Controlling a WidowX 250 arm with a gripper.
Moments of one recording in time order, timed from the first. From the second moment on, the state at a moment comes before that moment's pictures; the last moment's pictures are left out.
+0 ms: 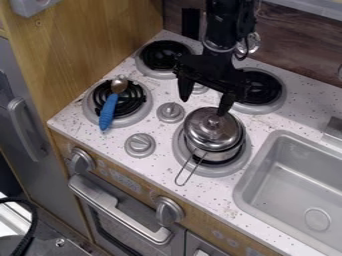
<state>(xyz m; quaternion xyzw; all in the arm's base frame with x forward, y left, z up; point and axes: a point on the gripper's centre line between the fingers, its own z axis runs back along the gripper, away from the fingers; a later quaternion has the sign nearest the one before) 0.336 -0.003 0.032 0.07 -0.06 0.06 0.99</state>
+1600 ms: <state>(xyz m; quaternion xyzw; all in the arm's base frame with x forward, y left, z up) 0.319 0.180 -0.049 0.07 -0.03 0.20 0.98</state>
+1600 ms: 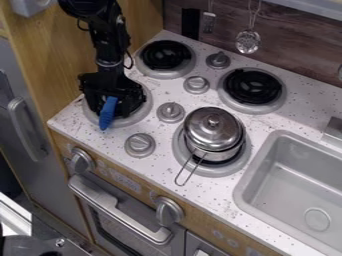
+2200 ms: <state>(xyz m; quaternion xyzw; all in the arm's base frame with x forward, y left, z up) 0.314 0.196 -0.074 0.06 0.00 0.23 0.97</state>
